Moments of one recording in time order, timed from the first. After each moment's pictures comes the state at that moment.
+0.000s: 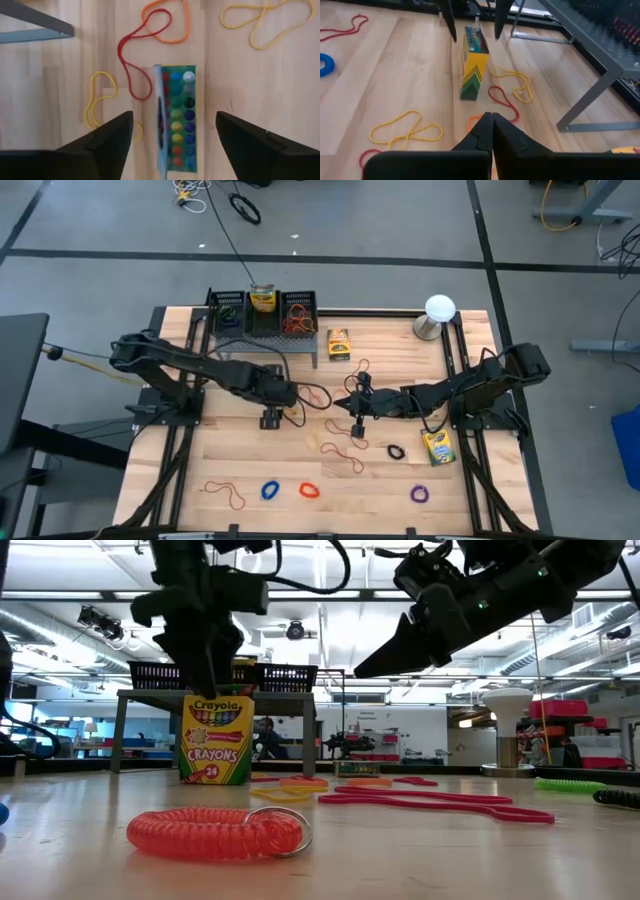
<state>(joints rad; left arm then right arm) -0.14 1.55 1.10 -0.81 -0.28 -0.05 0.19 1.55 0.68 0.42 0.35 -0.03</state>
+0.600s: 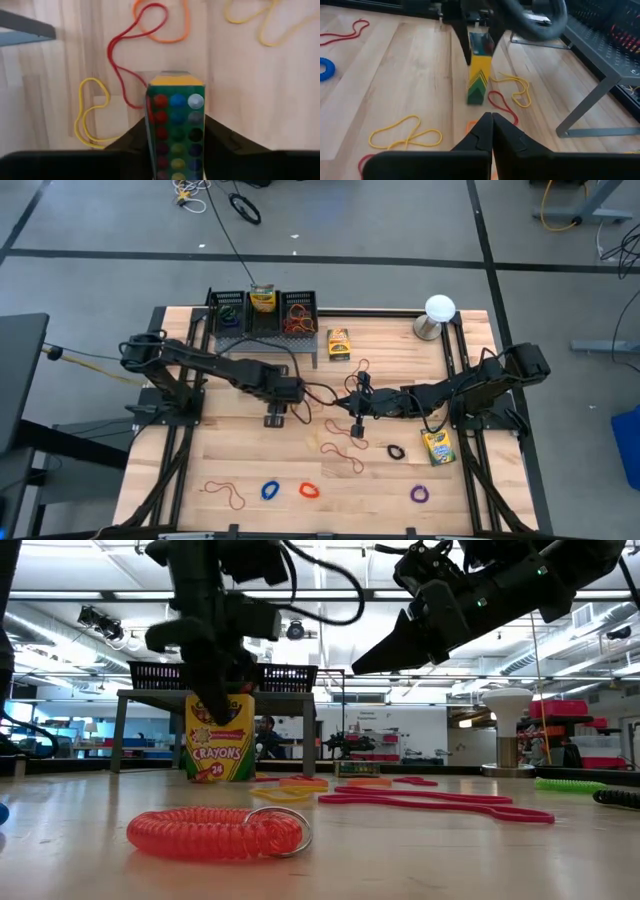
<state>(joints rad) -0.08 1.61 1.10 -0.76 -0.21 0.03 0.19 1.55 0.68 0.44 0.35 -0.04</state>
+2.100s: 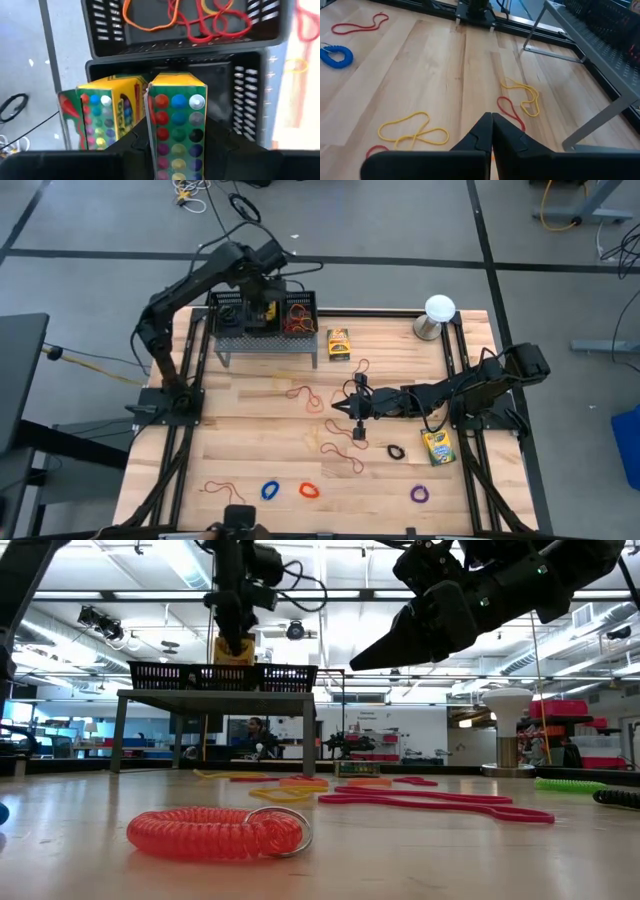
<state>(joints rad) 0.66 1.76 1.91 -1.44 -0.16 0.71 0.19 1.55 0.68 0.45 0.28 -0.15</state>
